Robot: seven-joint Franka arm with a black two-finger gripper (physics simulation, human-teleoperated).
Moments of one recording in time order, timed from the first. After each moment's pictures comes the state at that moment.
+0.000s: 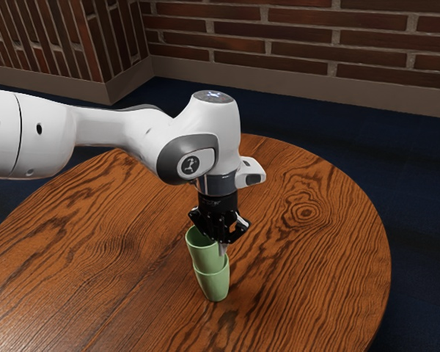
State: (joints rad) arm -0.40 0.17 0.00 -1.94 -0.01 2.01 -0.46
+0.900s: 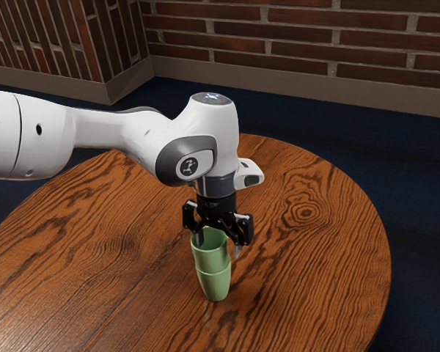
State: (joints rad) arm -0.40 0.17 0.00 -1.95 -0.01 2.02 -0.48
